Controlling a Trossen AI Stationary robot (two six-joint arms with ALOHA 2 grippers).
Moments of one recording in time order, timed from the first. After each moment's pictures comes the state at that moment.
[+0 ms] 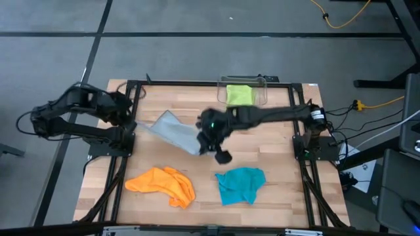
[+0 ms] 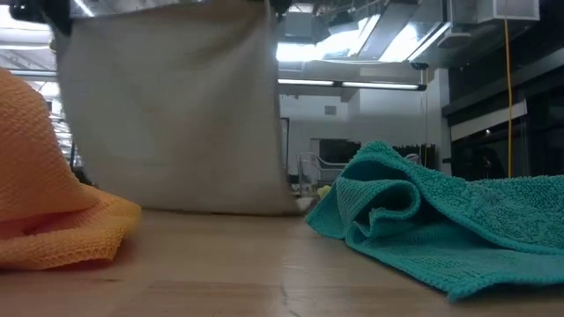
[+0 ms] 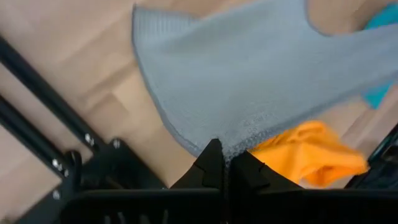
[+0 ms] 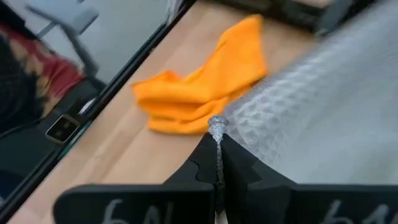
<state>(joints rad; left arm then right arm) 0.14 0.78 1.22 -1.57 -0.02 -0.79 0.04 1.91 1.80 -0.69 -0.44 -0.28</state>
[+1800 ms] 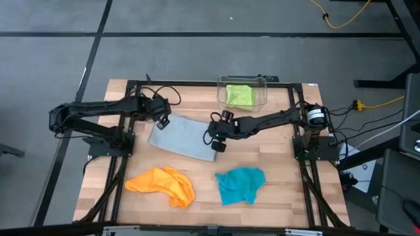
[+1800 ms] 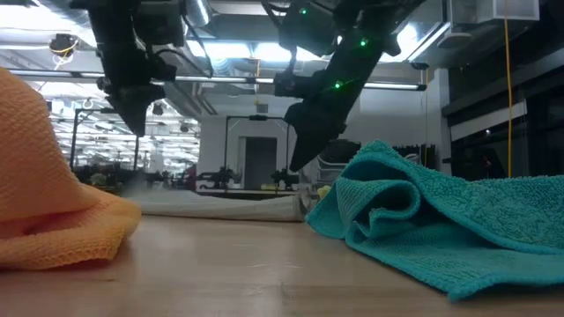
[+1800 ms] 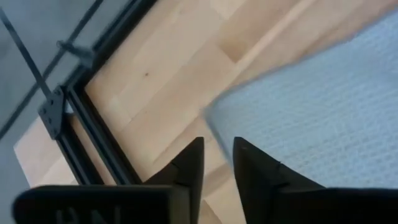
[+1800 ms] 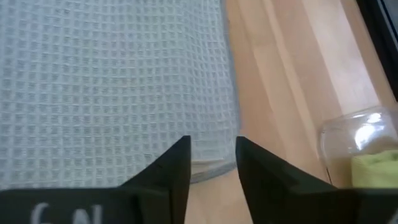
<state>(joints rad) 0.30 1.15 0.84 -1.01 -0.52 -0.44 0.00 1.91 1.28 -0.43 0.39 0.13</state>
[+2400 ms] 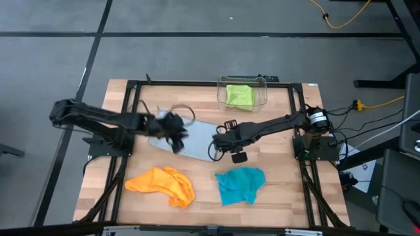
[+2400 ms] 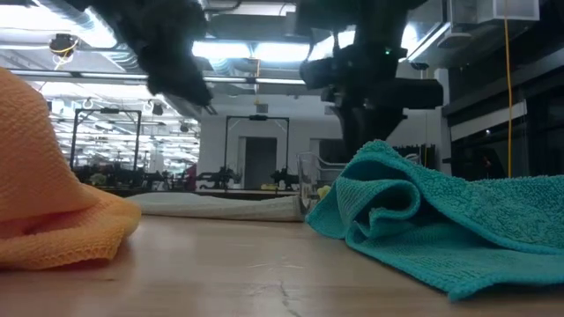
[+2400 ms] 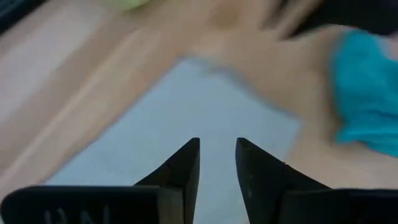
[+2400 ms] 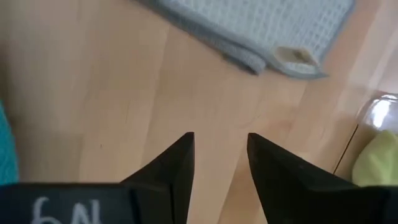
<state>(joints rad) -0.06 1.16 0.77 -0.37 -0.26 -0.44 0.11 1.89 1.42 -0.96 0.28 -0.17</state>
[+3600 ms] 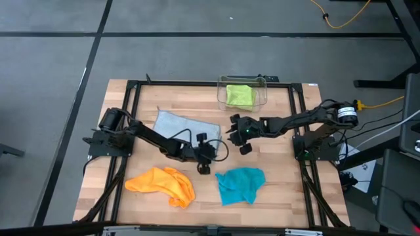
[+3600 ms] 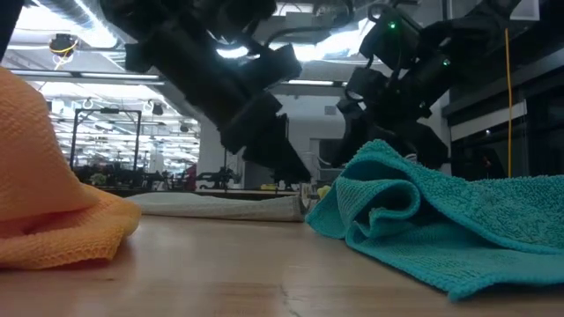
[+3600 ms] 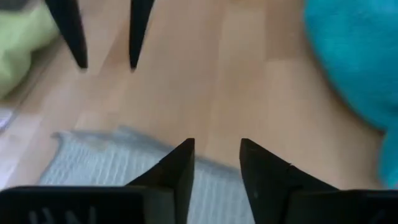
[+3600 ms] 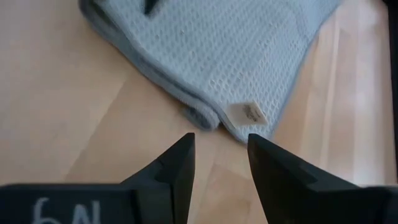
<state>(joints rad) -0.23 1.87 0.98 0.16 -0.43 -0.10 -0.06 1.55 0.69 0.10 0.06 -0.63</state>
